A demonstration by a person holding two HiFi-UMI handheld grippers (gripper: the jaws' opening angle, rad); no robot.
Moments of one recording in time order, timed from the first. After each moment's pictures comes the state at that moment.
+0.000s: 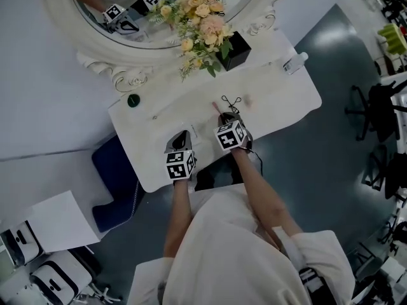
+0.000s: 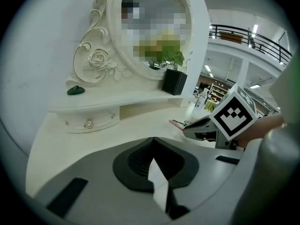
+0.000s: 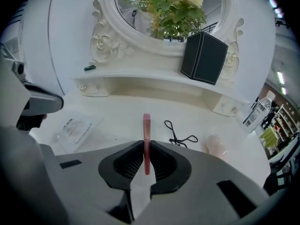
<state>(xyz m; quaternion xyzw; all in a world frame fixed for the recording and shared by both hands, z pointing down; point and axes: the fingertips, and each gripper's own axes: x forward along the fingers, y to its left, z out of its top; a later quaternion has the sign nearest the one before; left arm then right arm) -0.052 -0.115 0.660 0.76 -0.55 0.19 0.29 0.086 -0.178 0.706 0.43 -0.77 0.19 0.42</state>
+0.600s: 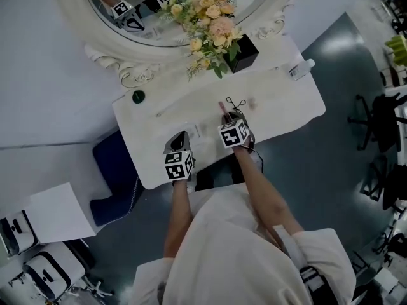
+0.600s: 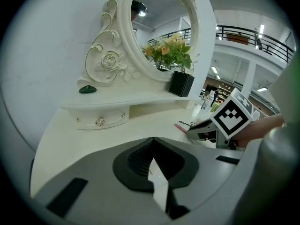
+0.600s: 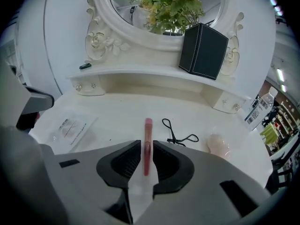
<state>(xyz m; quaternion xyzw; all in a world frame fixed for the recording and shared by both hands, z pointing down) -0.073 -0.110 0.660 0.74 -0.58 0.18 0.29 0.090 -0.189 0.717 0.44 -0.77 0.20 0.43</state>
